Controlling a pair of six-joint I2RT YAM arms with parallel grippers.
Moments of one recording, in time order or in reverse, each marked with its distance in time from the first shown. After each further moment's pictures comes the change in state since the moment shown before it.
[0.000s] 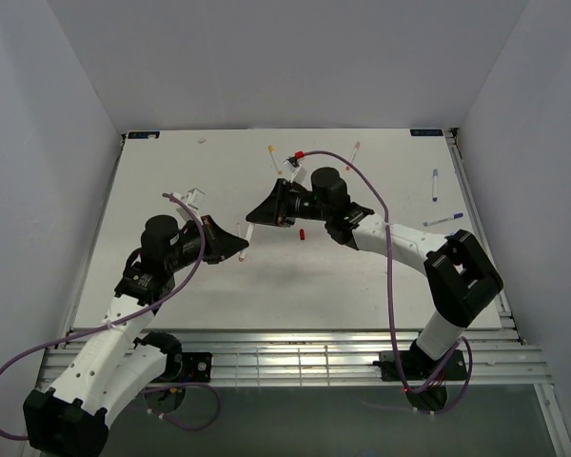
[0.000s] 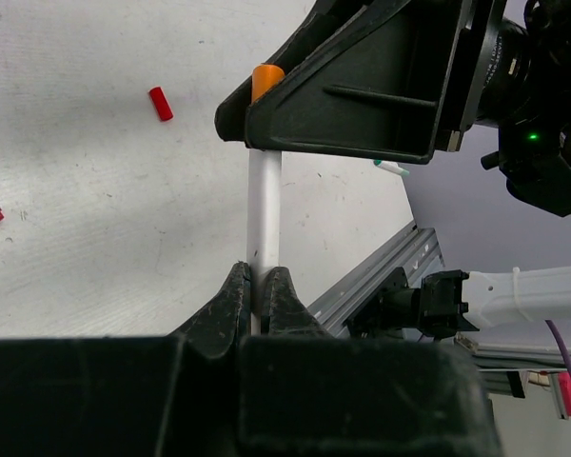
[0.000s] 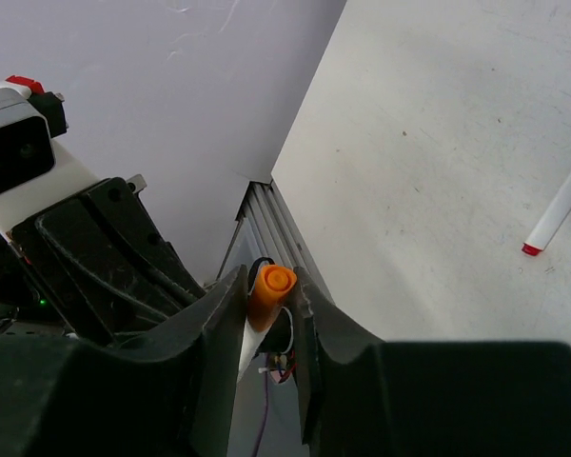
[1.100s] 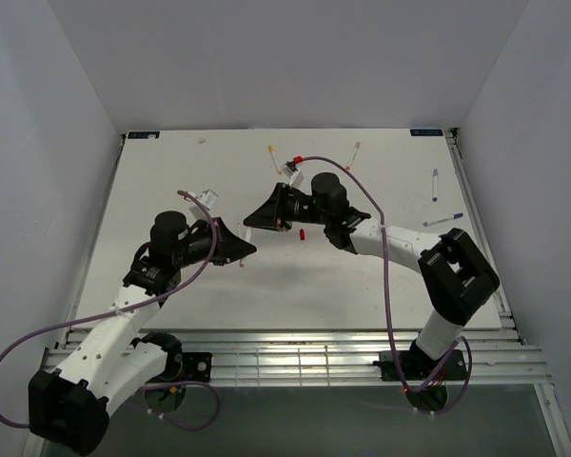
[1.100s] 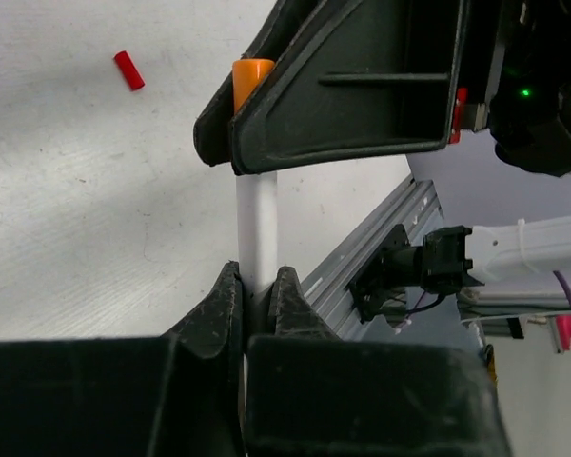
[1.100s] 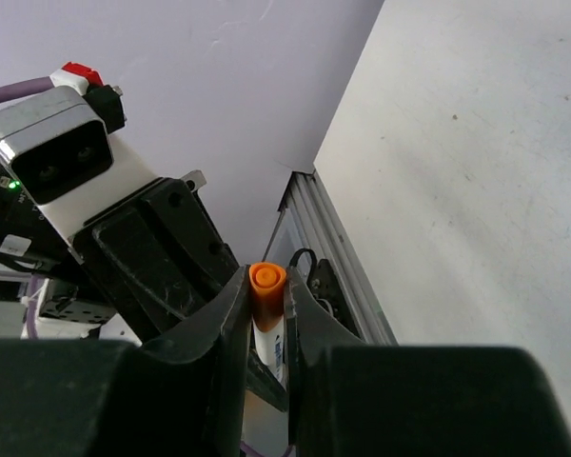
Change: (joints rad) left arm -0.004 0.085 -0.009 0.051 0.113 0.058; right arm 0.010 0.023 -0.047 0.160 -0.064 0.141
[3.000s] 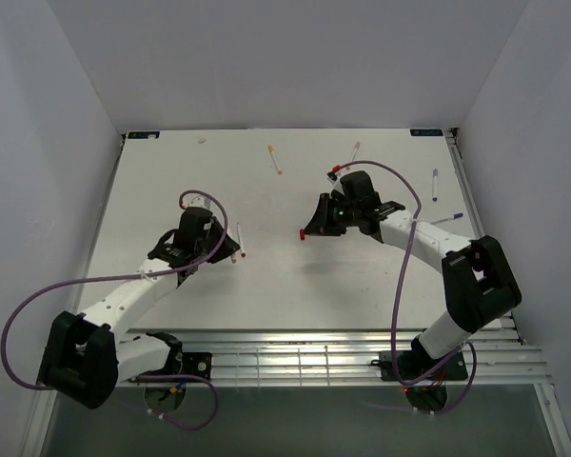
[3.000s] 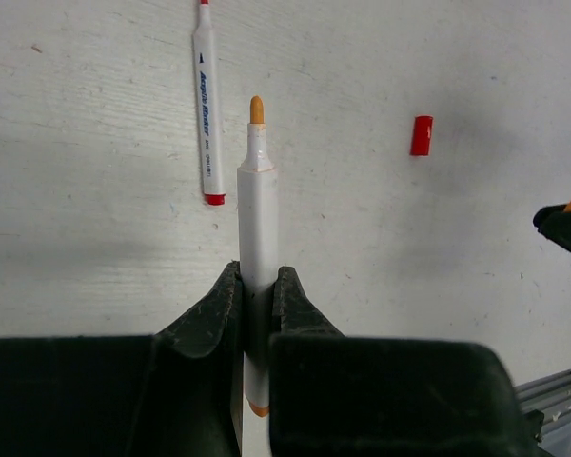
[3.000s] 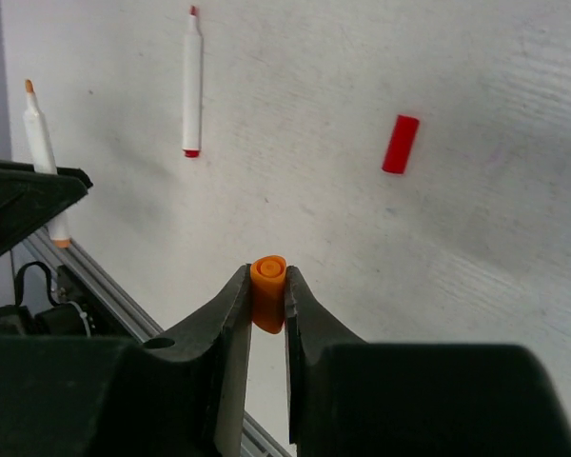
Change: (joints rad) left arm -0.061 0.238 0.036 -0.137 -0.588 -0.104; right arm -0.224 -0.104 -0.026 -0.671 0.224 -0.528
